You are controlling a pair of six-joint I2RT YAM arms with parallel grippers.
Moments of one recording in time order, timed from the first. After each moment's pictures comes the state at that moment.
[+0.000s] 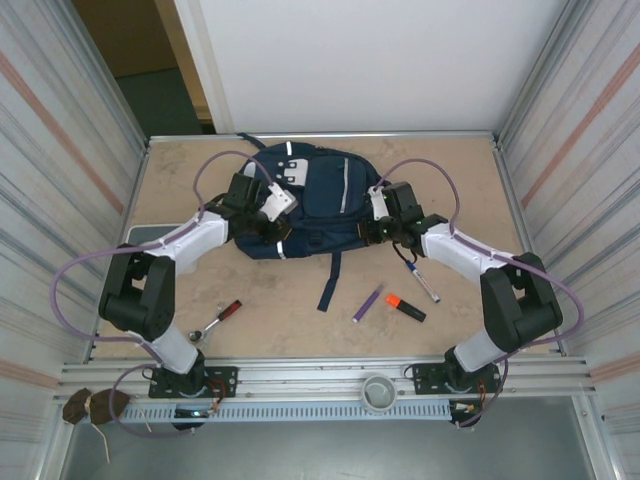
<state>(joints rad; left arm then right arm) -0.38 1.63 1.07 -0.37 0.33 0.39 0.44 1.53 0.93 -0.22 -0.22 0.21</state>
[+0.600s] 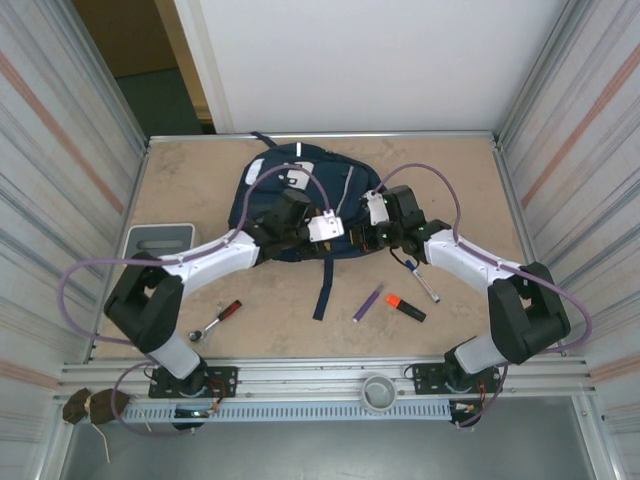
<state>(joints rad) -0.70 1.63 1.07 -0.17 0.06 0.74 0.48 1.47 0.90 -0.21 -0.36 0.26</state>
